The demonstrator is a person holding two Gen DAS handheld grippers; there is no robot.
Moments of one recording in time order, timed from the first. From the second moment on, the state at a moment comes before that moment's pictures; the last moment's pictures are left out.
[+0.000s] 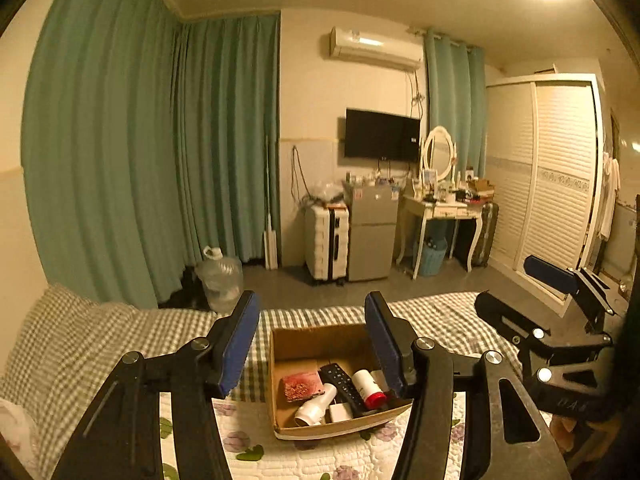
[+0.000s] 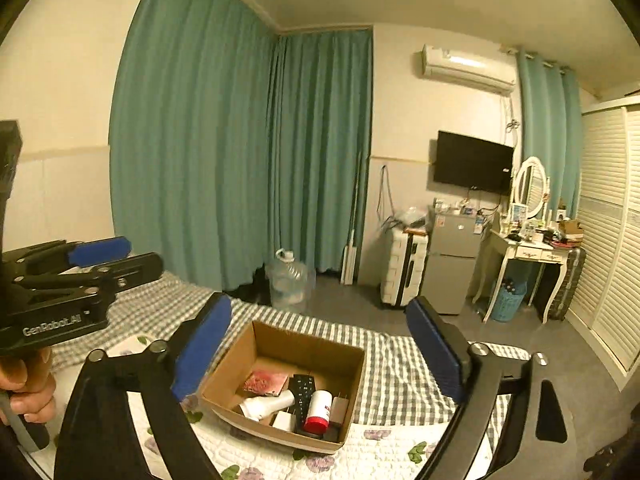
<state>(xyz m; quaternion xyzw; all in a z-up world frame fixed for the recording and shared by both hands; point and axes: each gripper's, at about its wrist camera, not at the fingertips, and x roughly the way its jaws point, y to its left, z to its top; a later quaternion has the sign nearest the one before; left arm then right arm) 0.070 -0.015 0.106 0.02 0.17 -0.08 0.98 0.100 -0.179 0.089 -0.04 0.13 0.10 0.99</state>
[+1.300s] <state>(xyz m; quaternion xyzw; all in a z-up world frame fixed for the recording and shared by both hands) 0.075 -0.010 -0.044 0.04 0.19 -0.05 0.98 0.088 -0.180 -0.036 -0.04 0.16 0.04 0.99</state>
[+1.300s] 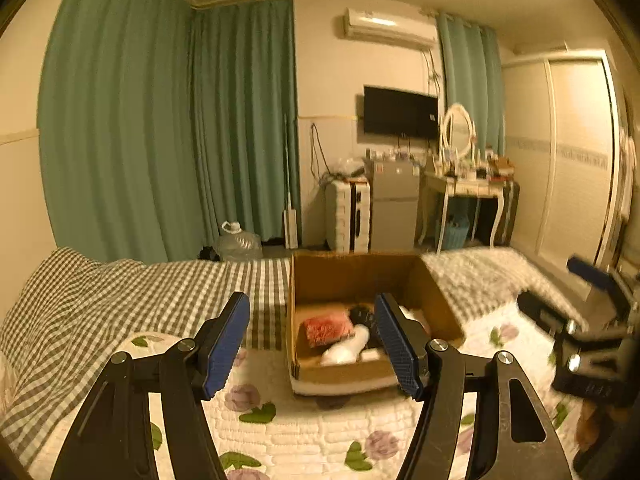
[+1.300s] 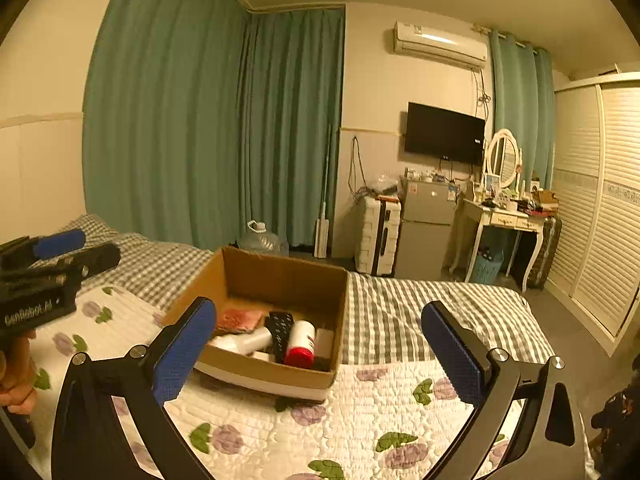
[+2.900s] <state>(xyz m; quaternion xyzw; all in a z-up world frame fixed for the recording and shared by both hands) 0.067 -0.009 -0.056 0.07 0.18 -0.02 0.98 0.091 -0.188 -0.054 -0.02 0.19 0.01 0.98</state>
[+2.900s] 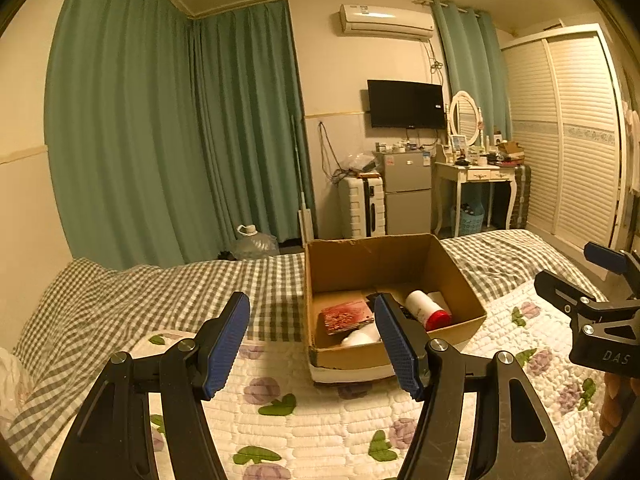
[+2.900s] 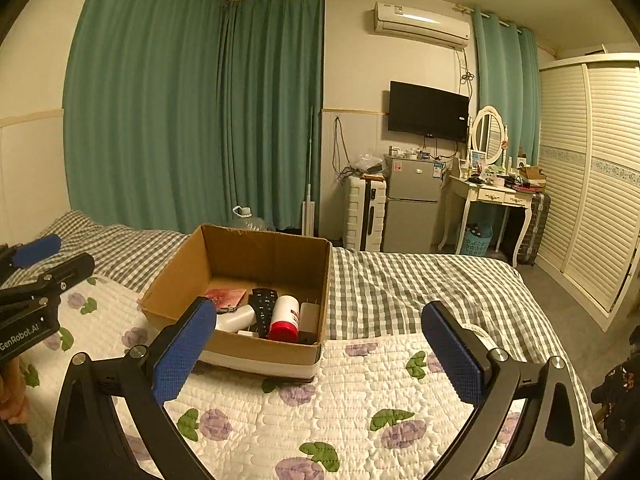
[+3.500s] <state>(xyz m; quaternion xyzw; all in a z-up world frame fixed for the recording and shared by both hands) 0.069 -0.005 -0.057 0.05 0.19 -0.02 0.98 0.090 -0.183 -0.056 -0.02 0.20 0.01 0.98</state>
